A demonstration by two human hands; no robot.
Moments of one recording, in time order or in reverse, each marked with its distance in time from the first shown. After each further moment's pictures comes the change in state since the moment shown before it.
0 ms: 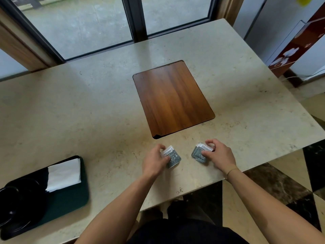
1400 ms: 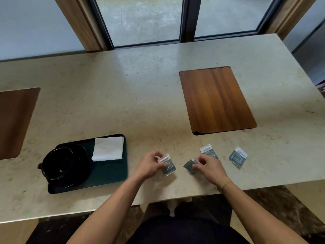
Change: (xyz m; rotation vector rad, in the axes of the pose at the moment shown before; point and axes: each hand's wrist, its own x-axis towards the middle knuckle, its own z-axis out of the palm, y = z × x) left_hand -0.049 -0.130 -0.097 -0.302 -0.129 -0.125; right_hand -0.070 -0.086 0.116 -0.119 -0.285 -0.222
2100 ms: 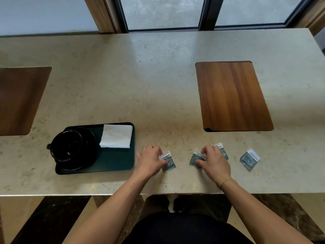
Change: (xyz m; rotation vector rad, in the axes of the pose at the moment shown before) left_hand -0.006 -0.022 0.003 0.473 0.264 -0.005; right_hand 0.010 -0.014 0.015 -0.331 0.111 -0.053
